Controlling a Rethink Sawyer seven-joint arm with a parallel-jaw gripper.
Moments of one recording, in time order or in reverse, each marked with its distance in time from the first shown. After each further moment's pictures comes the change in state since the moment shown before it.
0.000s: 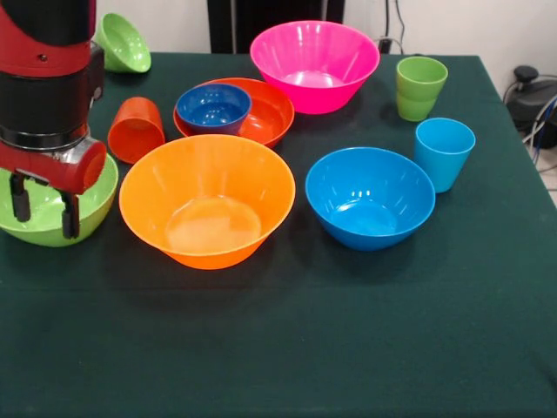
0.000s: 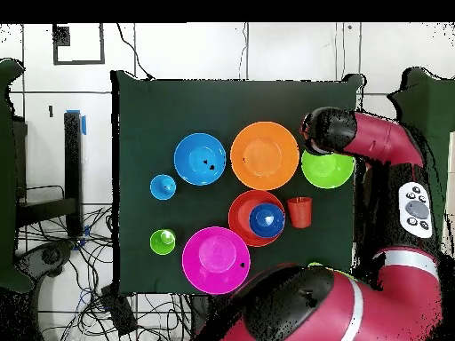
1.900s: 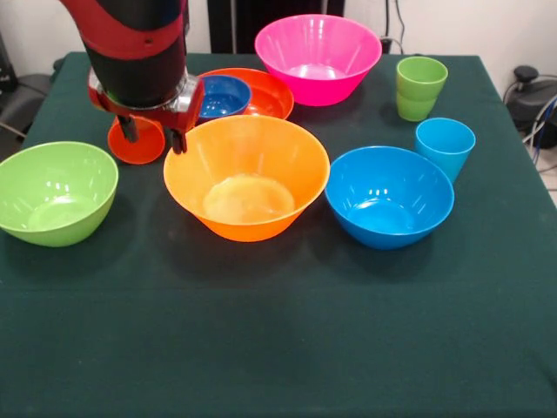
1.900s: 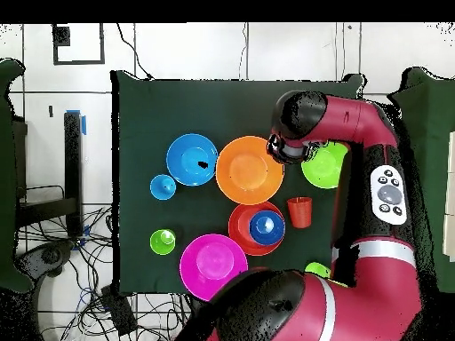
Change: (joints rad) arm 0.074 -0.051 0.065 -0.003 -0.046 0.558 0.000
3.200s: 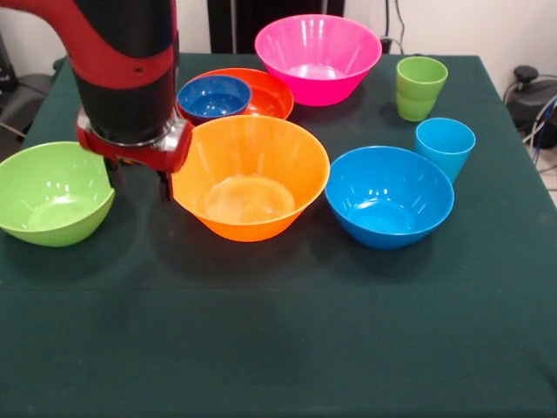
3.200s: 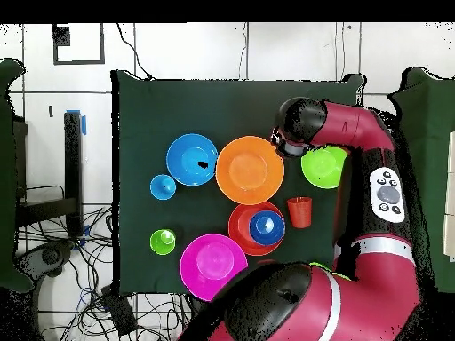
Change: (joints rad) arm -0.017 0.048 0.005 0.000 -0.002 -0.242 0.000
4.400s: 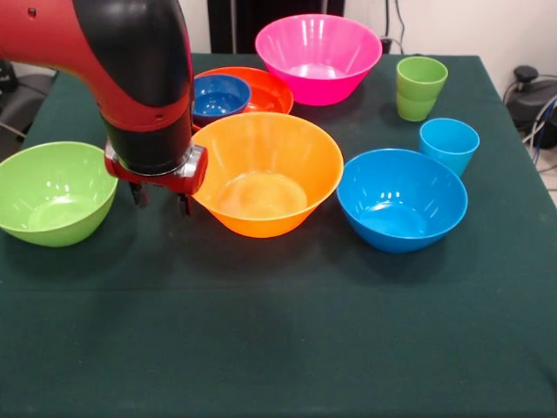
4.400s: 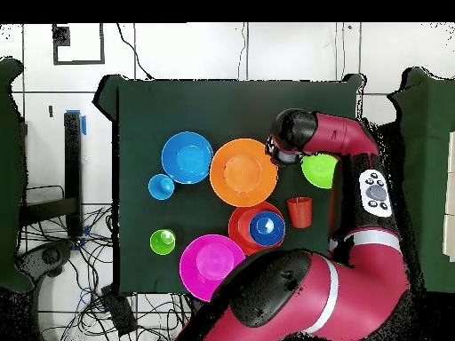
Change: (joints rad) arm -0.006 0.078 0.004 -0.001 -0.001 -0.011 0.000
